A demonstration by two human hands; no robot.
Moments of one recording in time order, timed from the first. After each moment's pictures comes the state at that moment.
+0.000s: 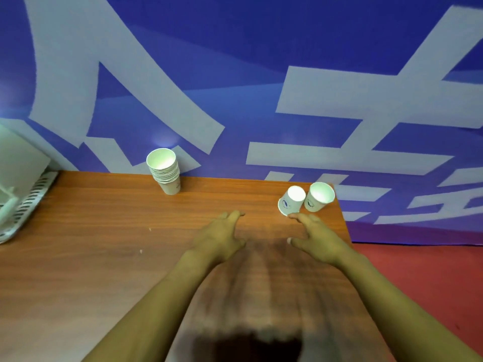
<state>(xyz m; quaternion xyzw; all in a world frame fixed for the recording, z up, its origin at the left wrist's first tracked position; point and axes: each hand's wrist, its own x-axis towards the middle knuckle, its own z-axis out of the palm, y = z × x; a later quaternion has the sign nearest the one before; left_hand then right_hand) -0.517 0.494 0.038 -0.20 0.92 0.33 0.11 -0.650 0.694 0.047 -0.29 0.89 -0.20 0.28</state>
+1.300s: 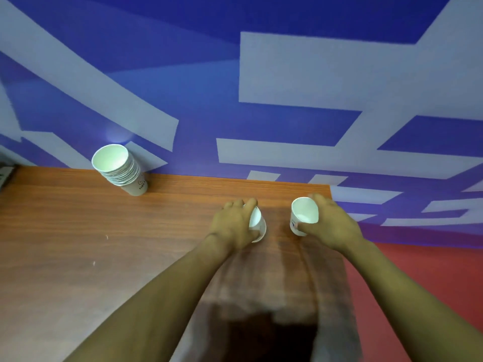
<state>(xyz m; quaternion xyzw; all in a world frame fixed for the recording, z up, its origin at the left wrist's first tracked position) -0.657 0.538 -0.014 -0.18 0.96 0.20 0.11 -0.780 0.718 0.018 -0.23 0.94 -0.14 0.23</state>
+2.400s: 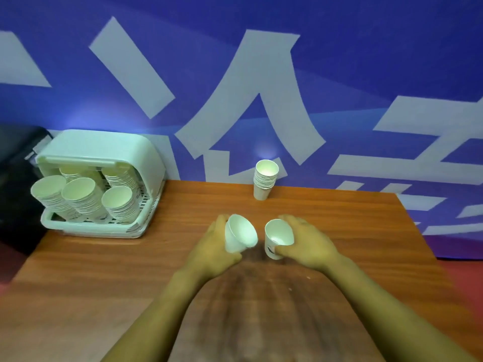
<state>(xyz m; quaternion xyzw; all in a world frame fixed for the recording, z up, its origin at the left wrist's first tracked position) -0.272 0.290 0.051 -0.23 0.87 0.44 -0.05 -0.411 0.469 0.089 -0.32 0.91 -0.17 0.21</state>
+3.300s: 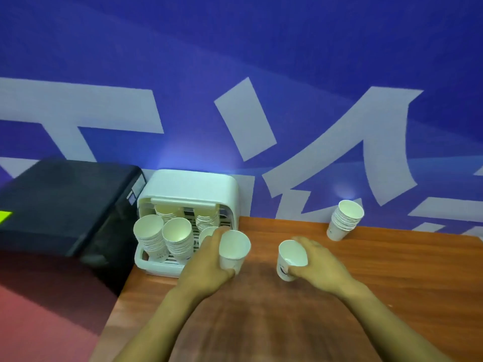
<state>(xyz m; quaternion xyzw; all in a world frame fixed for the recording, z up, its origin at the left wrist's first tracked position) -0.163 0.059 0.076 -0.25 0.88 0.40 -0.08 -0.334 0.262 0.084 -0.33 0.90 -0.22 0.20</state>
